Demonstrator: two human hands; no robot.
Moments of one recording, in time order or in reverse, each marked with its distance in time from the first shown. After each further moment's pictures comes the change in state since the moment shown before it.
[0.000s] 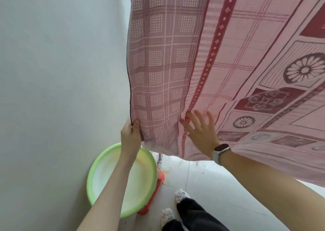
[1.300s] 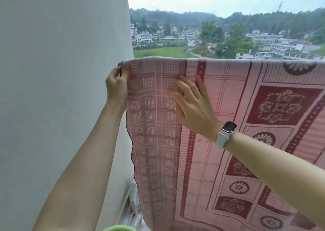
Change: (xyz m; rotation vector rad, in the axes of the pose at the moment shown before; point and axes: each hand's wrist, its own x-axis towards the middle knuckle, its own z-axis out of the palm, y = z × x) left_hand 0.129 0.314 0.027 -0.382 -0.017 0.496; right_hand 0.123 0.121 -0.249 0.117 1.010 -0.056
